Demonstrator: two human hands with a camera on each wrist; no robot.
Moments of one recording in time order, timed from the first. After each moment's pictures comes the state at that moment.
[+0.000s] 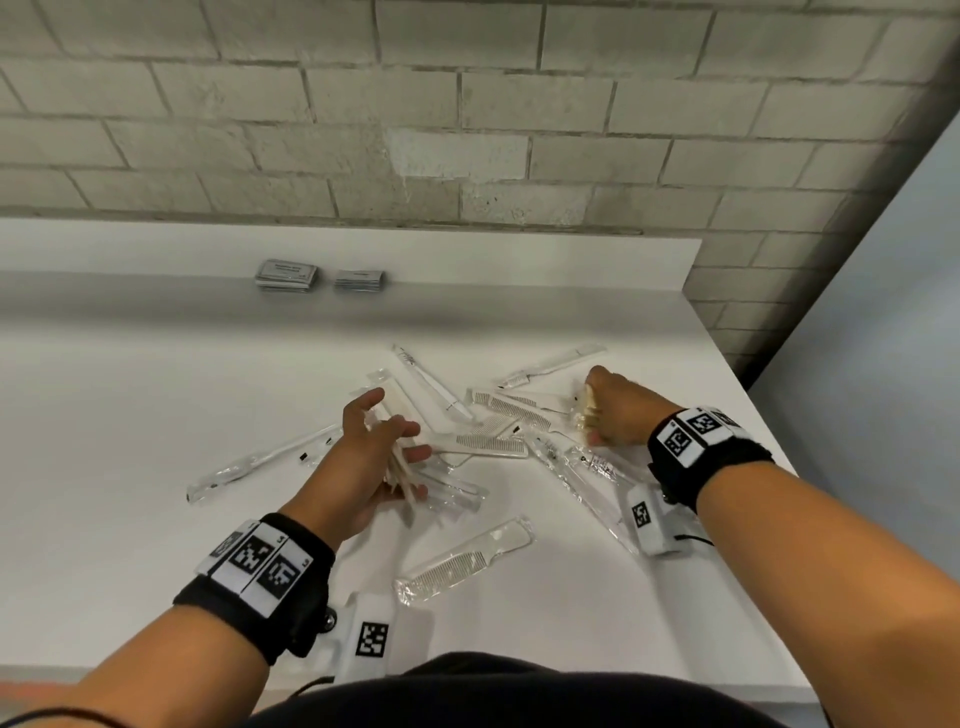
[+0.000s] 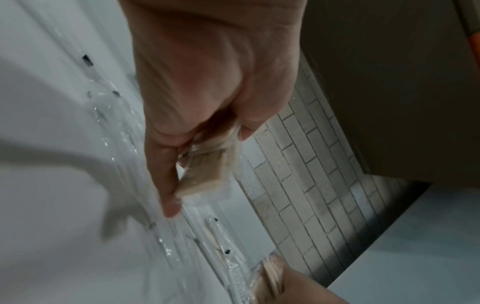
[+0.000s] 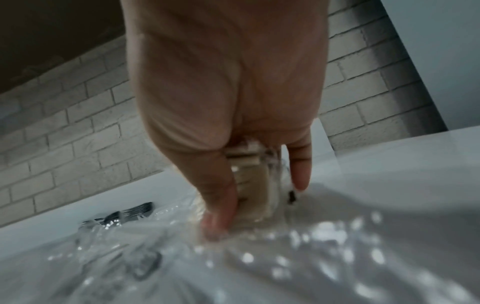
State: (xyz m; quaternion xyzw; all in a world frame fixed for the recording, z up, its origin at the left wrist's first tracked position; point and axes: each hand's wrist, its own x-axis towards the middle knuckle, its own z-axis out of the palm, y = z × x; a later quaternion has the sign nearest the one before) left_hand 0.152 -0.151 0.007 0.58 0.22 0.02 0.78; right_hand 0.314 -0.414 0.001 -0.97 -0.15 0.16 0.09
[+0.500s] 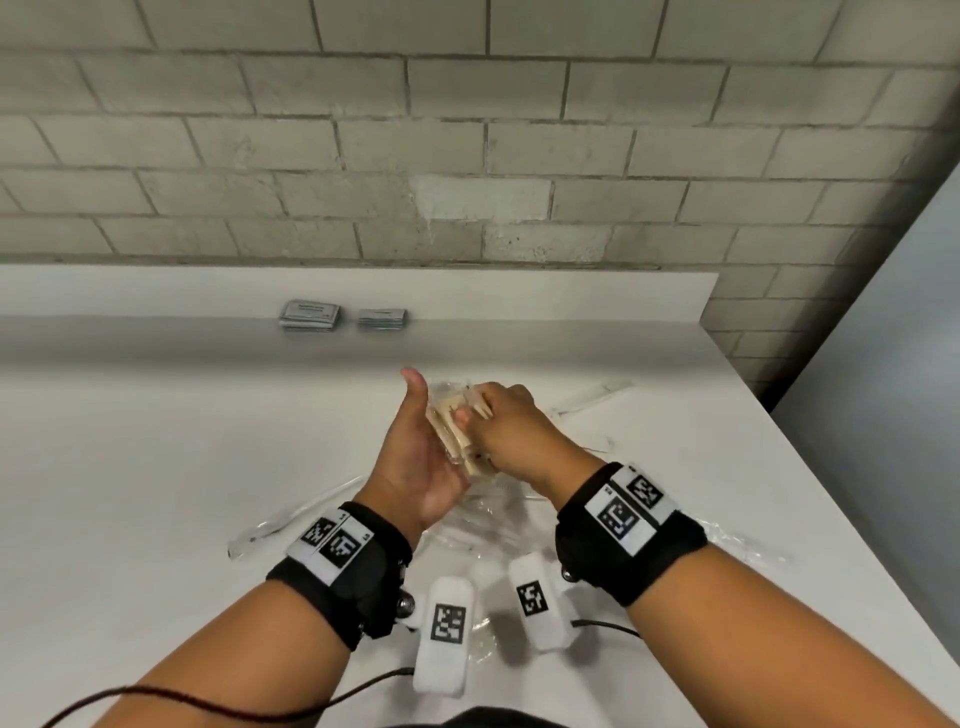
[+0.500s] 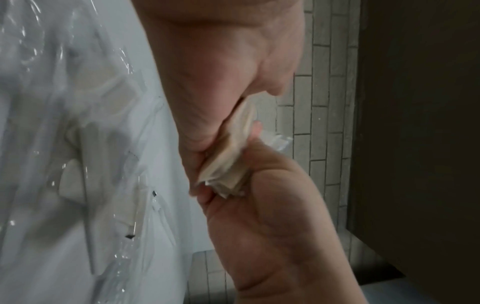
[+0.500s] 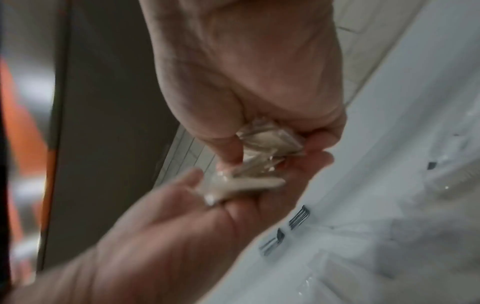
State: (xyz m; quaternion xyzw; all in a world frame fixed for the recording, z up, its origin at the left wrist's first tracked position) left_hand 0.192 -0.144 0.045 0.37 0.10 -0.09 0.92; right_hand 0.236 -0.253 0.061 -0.86 -0.15 0.17 0.47
